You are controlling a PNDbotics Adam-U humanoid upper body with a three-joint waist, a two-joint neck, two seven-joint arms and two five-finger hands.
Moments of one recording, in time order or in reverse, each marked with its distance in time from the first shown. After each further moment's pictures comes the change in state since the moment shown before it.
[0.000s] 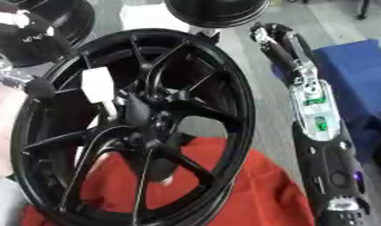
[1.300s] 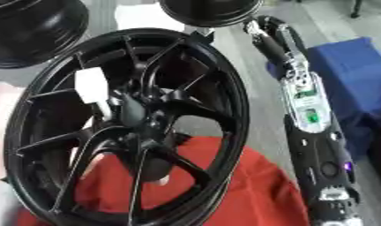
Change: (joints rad) left arm 0.118 0.288 0.127 -0.294 0.050 -0.089 0.075; right arm 0.009 -0.028 -0.019 -0.005 -0.003 -0.002 -0.026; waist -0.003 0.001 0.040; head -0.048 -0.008
